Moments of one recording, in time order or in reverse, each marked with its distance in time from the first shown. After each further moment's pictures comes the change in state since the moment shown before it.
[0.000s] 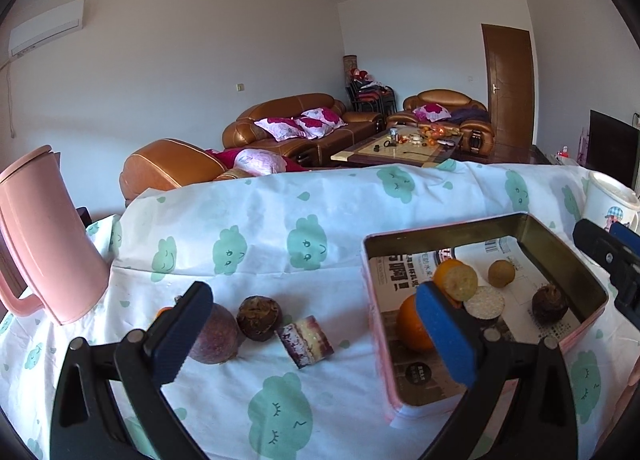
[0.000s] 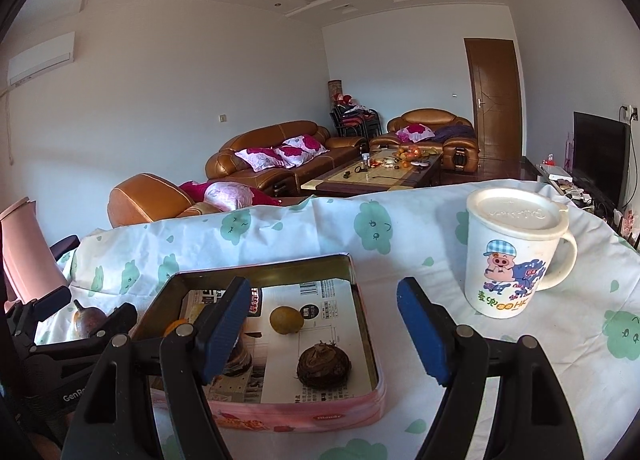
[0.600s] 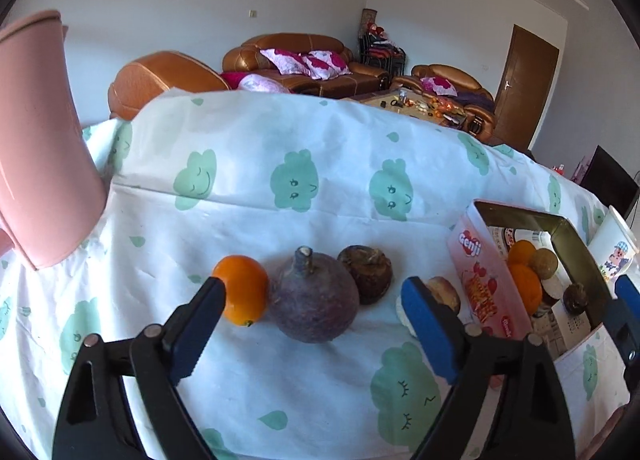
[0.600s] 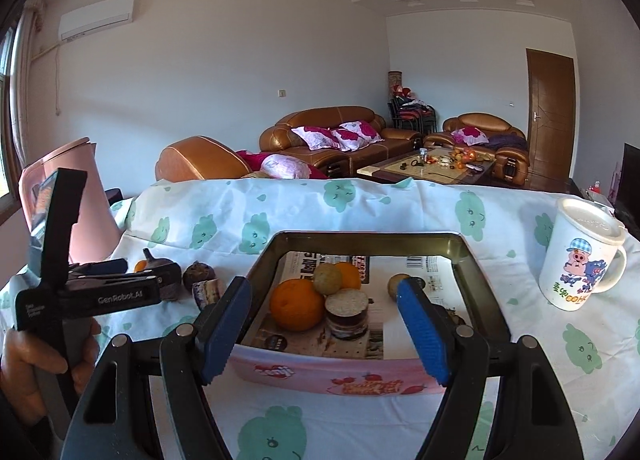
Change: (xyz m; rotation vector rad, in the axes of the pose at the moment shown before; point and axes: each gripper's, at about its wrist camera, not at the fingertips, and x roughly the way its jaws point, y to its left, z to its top) left arm 0.055 0.106 -0.020 -0.217 0.262 -0.139; right arm -0.017 0.081 -0.023 -0.157 0.053 0.167
